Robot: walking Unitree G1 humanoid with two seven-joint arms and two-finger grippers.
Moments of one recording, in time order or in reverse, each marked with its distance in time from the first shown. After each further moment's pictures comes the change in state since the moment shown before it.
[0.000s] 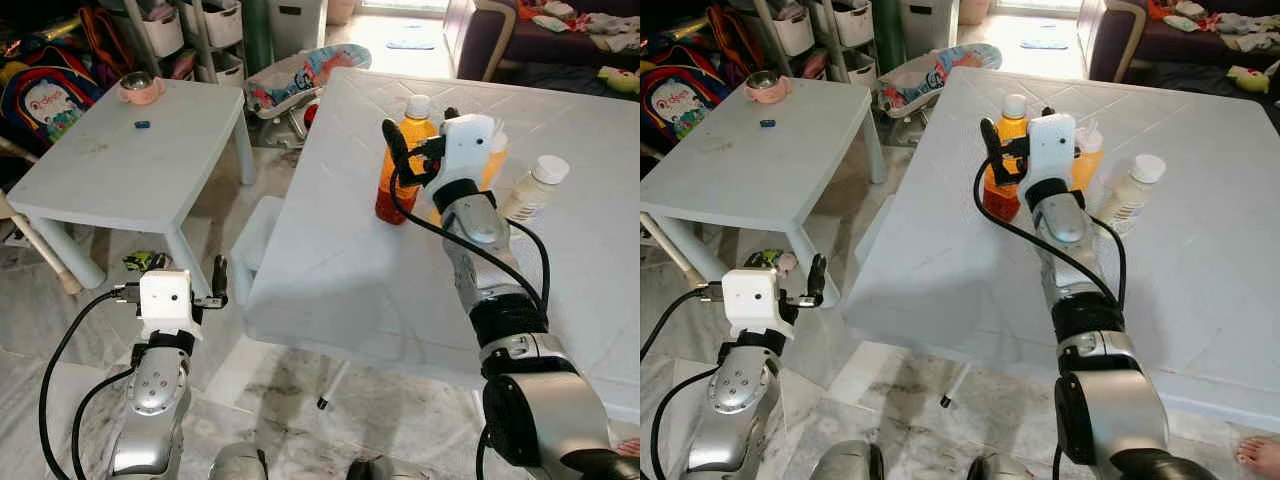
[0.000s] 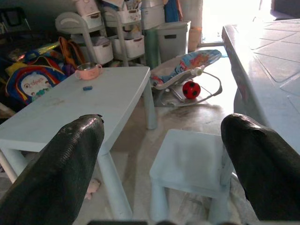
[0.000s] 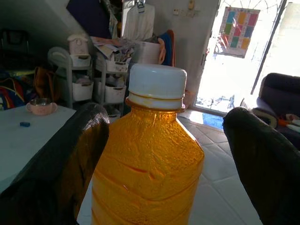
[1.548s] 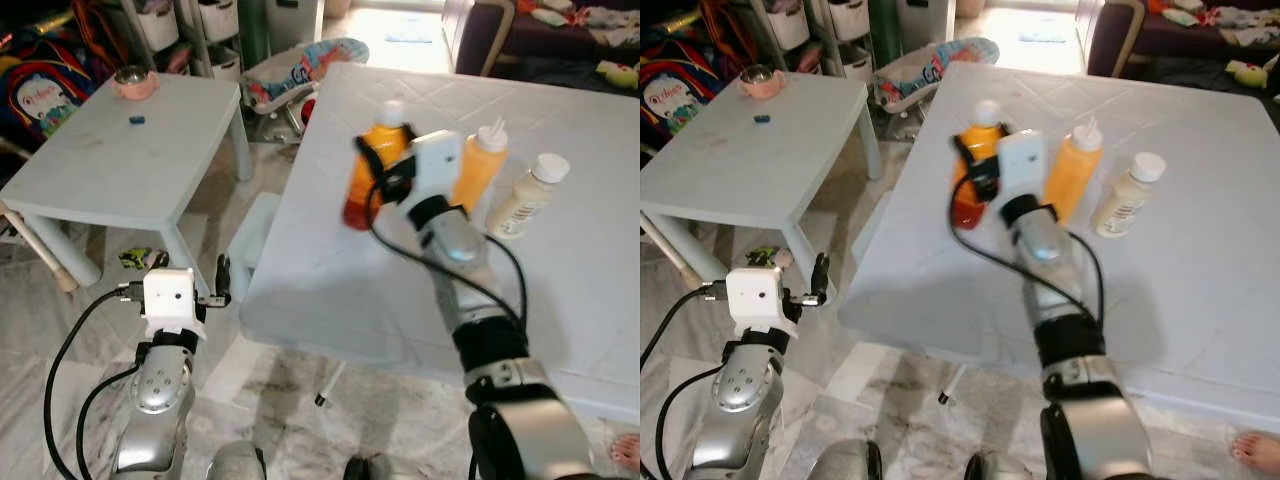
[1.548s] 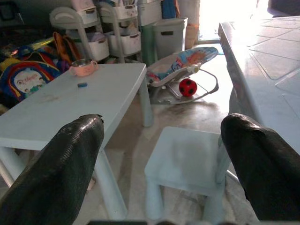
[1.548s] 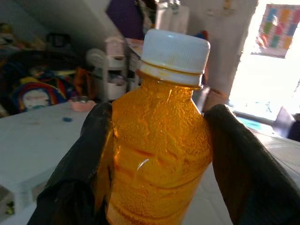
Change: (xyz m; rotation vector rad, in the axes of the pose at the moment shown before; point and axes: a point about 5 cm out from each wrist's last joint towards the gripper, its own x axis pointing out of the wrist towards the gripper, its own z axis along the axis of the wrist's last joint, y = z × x) left arm 0.001 -0.004 -0.001 -0.012 0.002 -0.001; right arm -0.016 0.041 -0.001 0.050 -0.034 0.168
